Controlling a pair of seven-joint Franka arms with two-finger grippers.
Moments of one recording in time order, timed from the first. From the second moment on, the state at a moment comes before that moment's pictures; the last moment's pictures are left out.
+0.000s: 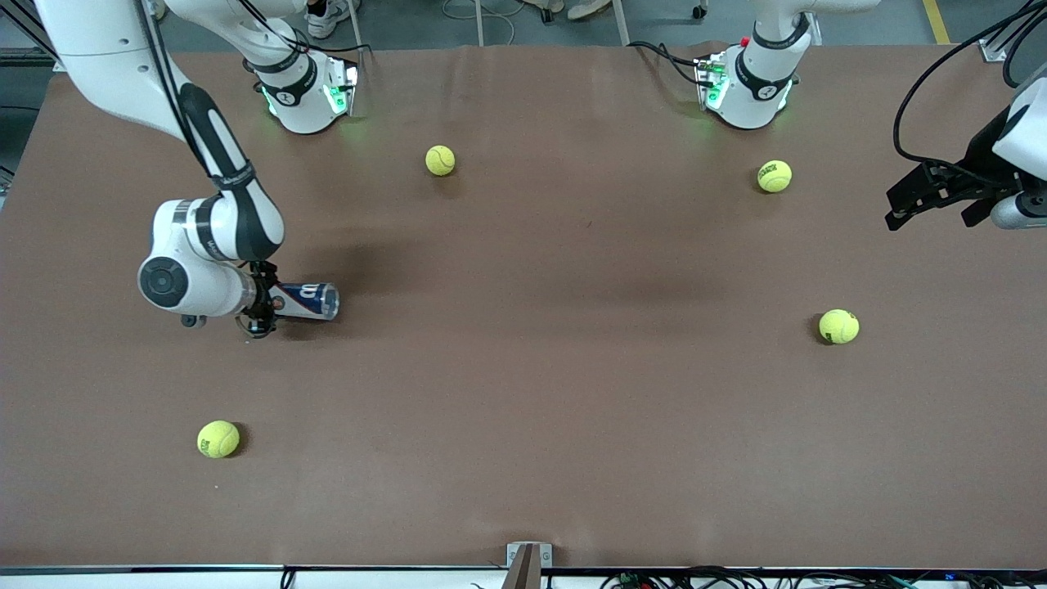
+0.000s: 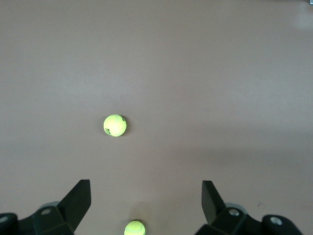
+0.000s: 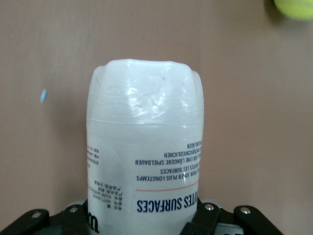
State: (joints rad) left arm -0.13 -0.04 0.05 -1.60 0.01 1.65 -0.12; right arm 0.12 0.40 -0.04 -2.10 0.00 2.24 1.67
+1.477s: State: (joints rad) left arm -0.15 0.04 0.04 -1.61 0.00 1.58 -0.12; right arm 0.74 0.71 -0.05 -1.57 0.19 2.32 2.04
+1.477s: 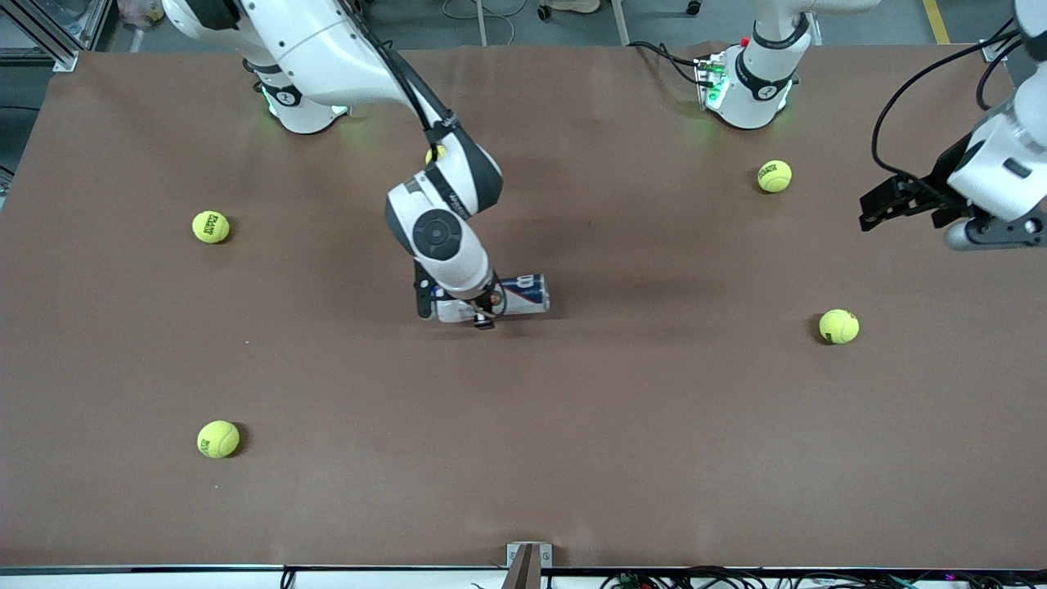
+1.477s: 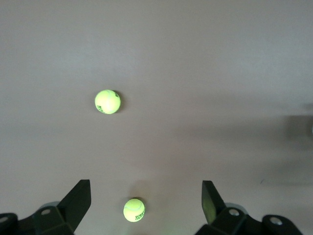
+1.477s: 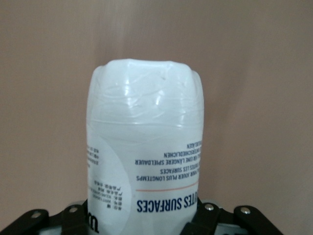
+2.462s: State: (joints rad) left arm -0.22 0.39 -0.02 -1.58 -0.58 1.72 -0.22; right arm 0.90 1.01 -0.09 -1.15 0.04 2.31 2.35
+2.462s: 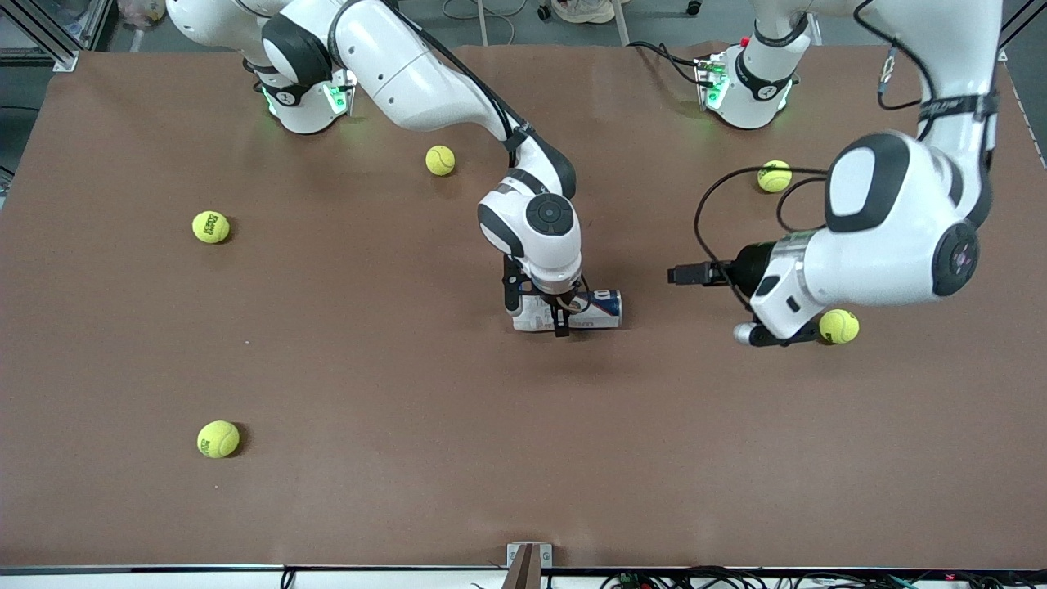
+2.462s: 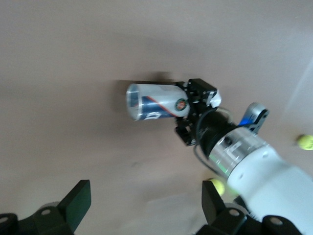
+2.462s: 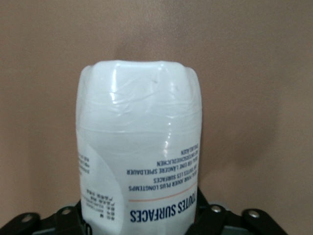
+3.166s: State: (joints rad) left arm -0.21 0.56 -0.03 -1.80 -1.07 1.97 0.24; right arm 0.90 1.01 -0.09 -1.07 -0.01 2.20 2.35
